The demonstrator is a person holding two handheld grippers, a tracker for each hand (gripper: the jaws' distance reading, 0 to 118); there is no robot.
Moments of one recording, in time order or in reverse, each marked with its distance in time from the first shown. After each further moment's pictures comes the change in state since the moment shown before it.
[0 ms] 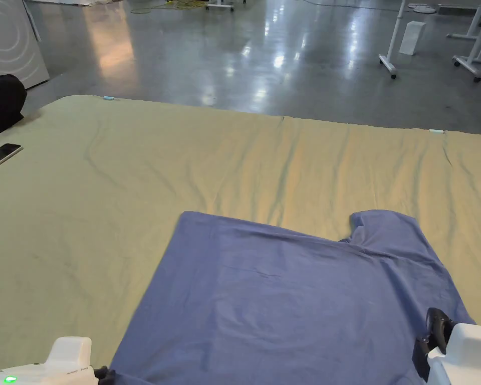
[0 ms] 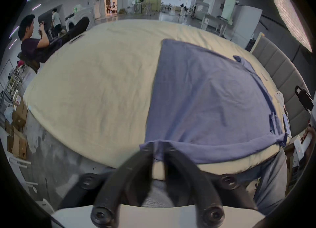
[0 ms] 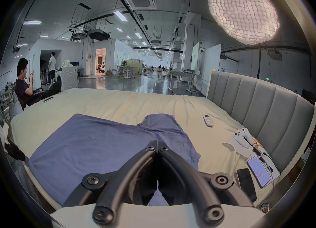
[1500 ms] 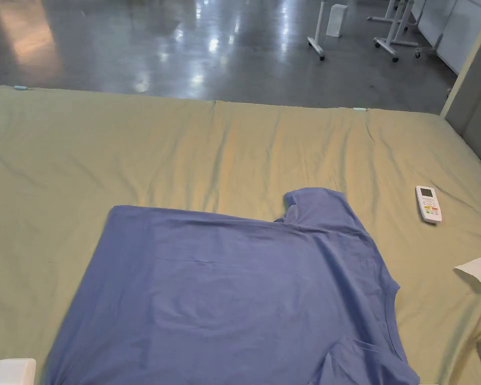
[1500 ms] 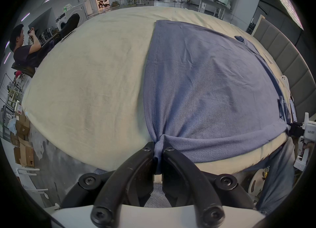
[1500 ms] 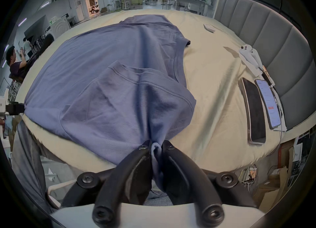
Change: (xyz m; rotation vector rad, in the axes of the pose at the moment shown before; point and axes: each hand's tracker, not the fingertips) left arm 0.030 -0.007 -0.013 -0.079 0.014 -0.104; right arm 0.084 -0.114 0.008 -0.743 0.103 -0.027
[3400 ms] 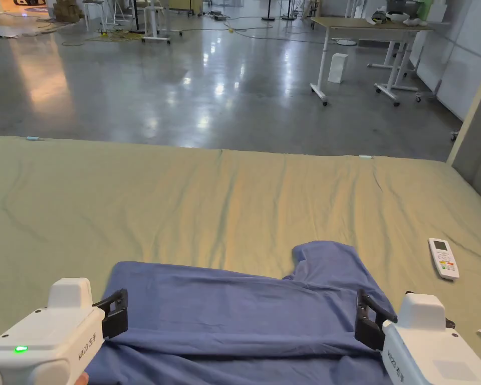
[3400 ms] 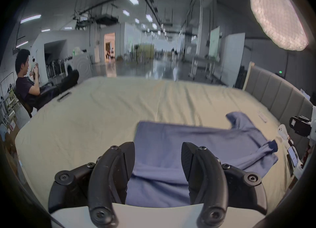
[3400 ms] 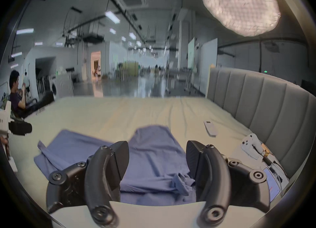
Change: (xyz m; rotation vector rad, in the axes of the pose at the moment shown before) left arm 0.079 0.154 0.026 0.668 -0.013 0.022; right arm -0.049 0.173 0.046 0.807 -0.076 -0.084
